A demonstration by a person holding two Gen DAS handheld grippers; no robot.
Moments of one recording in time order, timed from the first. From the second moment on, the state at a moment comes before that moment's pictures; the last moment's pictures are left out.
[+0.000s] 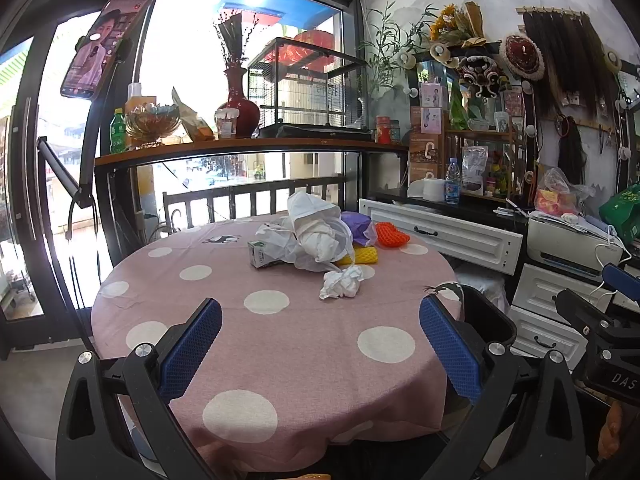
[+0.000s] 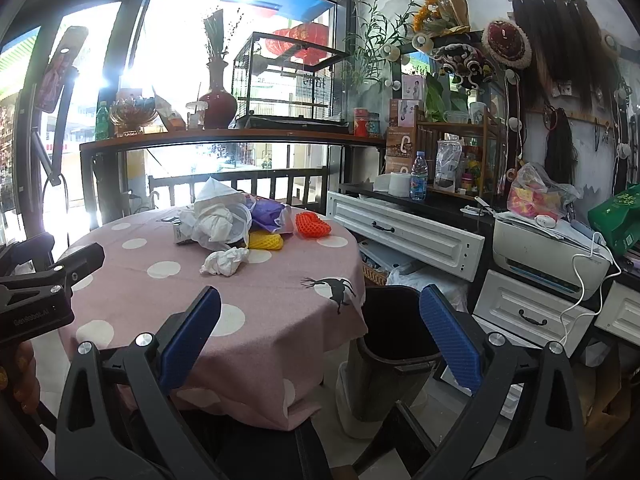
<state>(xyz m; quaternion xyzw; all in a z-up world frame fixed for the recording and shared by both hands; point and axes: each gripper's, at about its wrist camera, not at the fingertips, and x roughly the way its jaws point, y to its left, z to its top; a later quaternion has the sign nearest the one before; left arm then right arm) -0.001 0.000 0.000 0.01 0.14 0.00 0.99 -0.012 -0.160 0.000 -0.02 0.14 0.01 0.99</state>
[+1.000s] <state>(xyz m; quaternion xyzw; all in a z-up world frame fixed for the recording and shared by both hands) 0.003 -0.008 -0.007 0.01 0.15 -0.01 0.99 -0.010 -0.161 -0.002 -0.01 0.14 0.01 0.99</state>
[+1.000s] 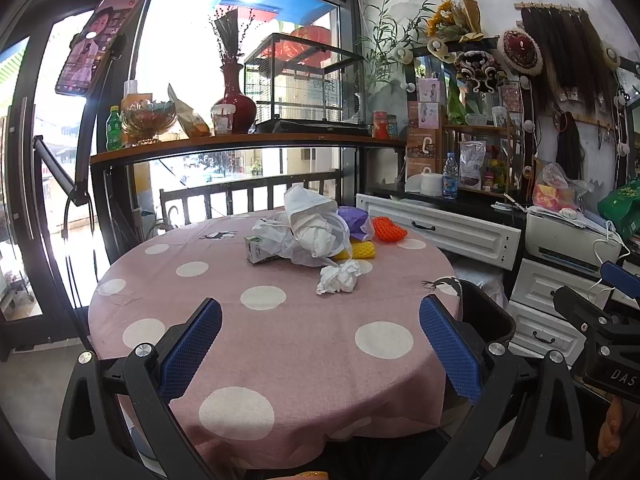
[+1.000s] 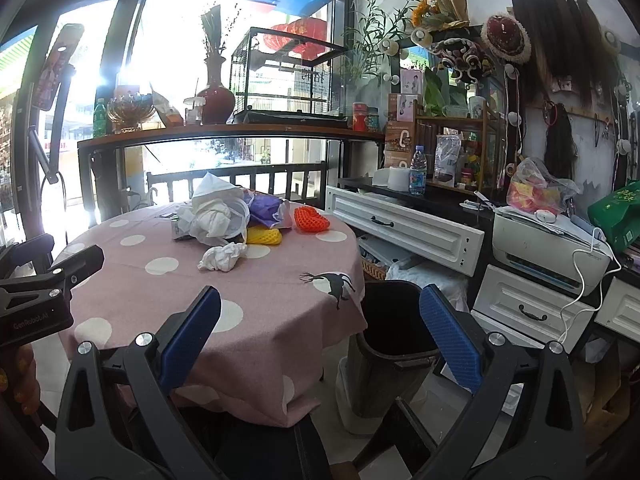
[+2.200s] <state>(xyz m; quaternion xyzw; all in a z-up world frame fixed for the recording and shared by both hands) 0.005 -0.009 -0.011 0.01 0.16 -0.02 0.99 -0.010 -0.160 -0.001 -0.01 0.15 0.01 0.99</state>
